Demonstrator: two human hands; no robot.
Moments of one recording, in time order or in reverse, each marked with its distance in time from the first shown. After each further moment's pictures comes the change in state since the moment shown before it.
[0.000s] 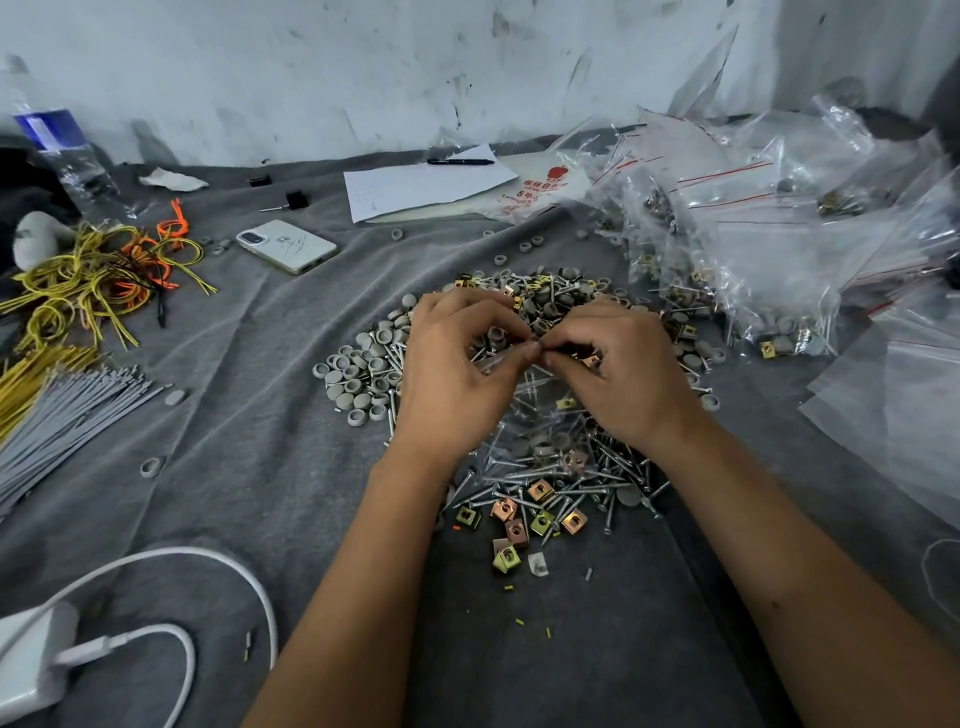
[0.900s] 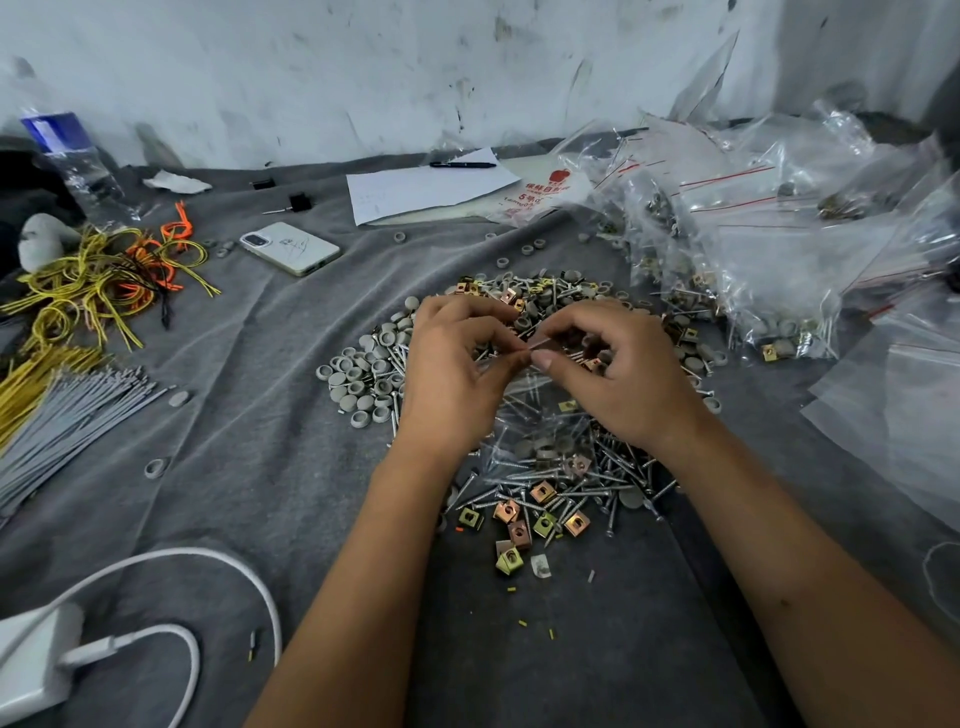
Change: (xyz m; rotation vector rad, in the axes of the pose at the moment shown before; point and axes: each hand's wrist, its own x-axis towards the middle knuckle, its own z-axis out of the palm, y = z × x) left_hand 0.002 -0.006 0.001 -0.033 -0.026 -0.041; right_hand -0.001 -0.003 0.000 0.146 0.016 0.099
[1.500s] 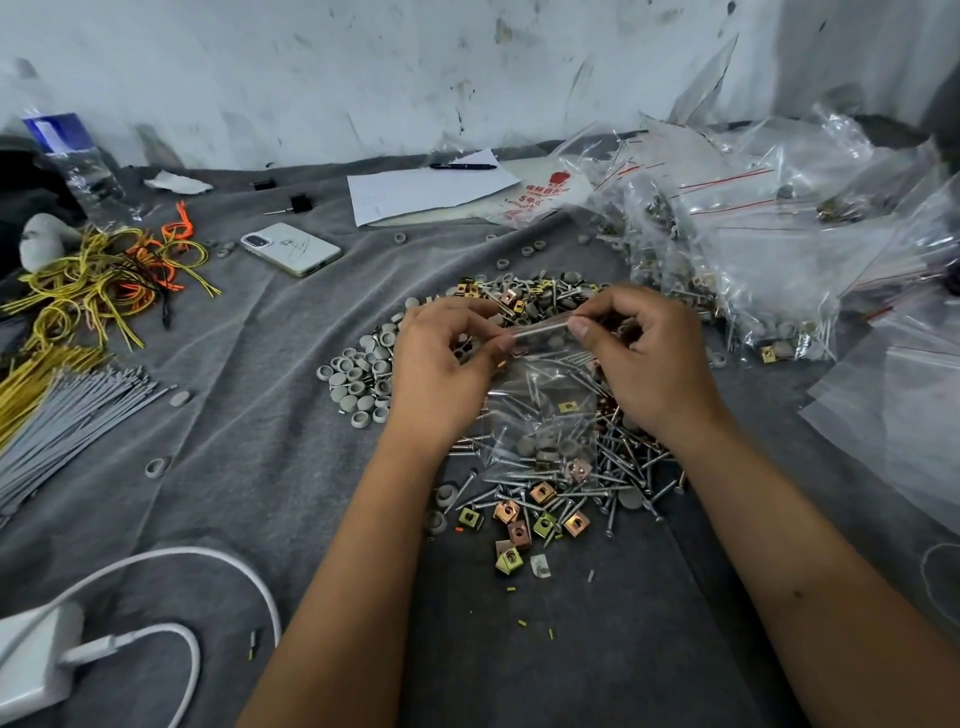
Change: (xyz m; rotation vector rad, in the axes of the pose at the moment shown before) left_hand 0.004 -0.001 -0.007 -0.175 -0.003 -0.212; right_hand 0.003 0.006 -0.008 0.075 0.165 0.175
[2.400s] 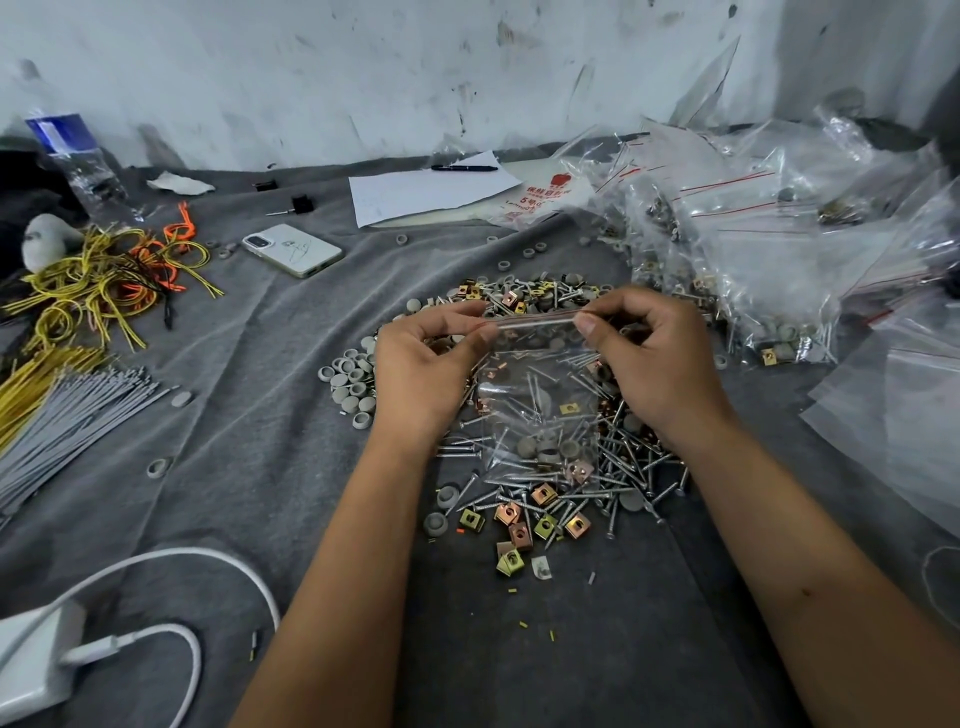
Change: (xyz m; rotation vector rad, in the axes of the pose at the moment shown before) left_hand 0.003 -0.008 -0.003 -0.306 0.076 -0.118; right_hand -0.001 -0.001 0.000 0.131 0.035 0.135
